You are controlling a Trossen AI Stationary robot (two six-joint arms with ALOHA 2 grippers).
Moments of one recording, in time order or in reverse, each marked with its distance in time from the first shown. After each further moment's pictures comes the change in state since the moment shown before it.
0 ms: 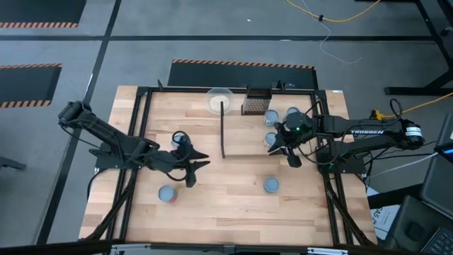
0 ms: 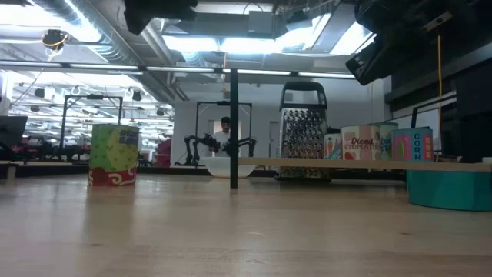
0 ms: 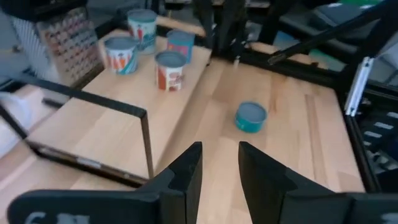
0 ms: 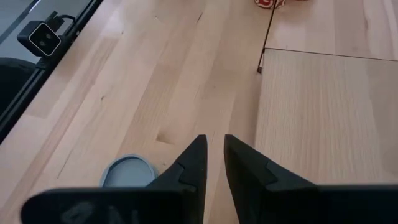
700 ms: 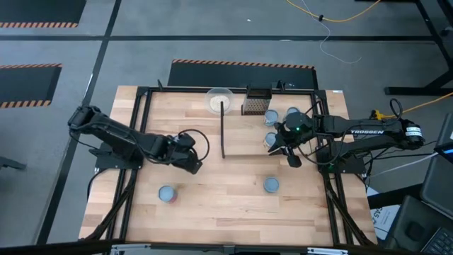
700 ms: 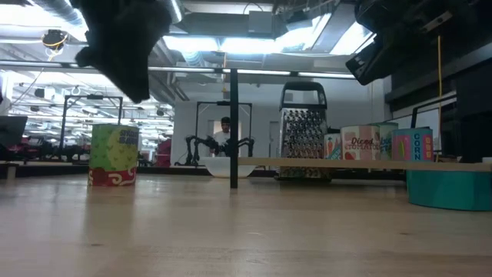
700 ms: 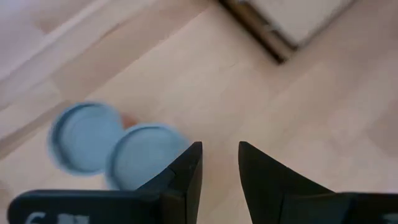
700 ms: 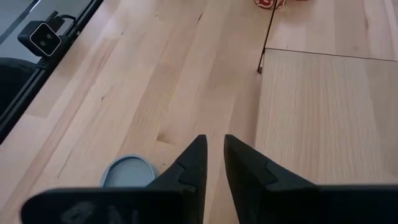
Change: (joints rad) left arm 0.144 0.201 0.194 -0.798 0.149 -0.669; right arm 0.000 0.000 0.000 0.000 0.000 -0.001
